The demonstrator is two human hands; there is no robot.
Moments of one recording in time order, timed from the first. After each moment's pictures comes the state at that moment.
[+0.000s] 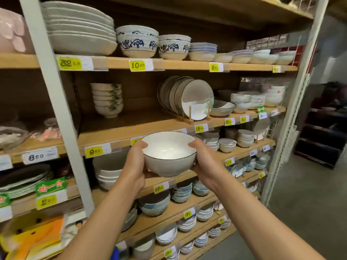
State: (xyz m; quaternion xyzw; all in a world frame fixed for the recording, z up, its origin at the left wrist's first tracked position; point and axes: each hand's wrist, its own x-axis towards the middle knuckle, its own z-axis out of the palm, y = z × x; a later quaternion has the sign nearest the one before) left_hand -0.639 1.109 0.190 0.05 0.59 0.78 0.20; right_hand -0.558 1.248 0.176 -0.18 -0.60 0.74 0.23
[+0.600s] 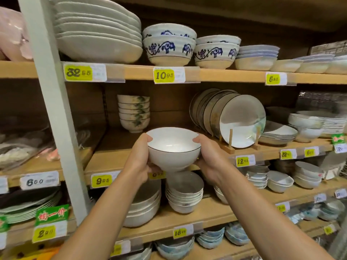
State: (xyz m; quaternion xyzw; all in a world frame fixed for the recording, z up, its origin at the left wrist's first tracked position) left_hand -0.793 1.160 0.215 0.03 0.58 0.81 0.11; right_hand -0.747 1.314 0.206 -0.13 -0.61 0.76 0.18
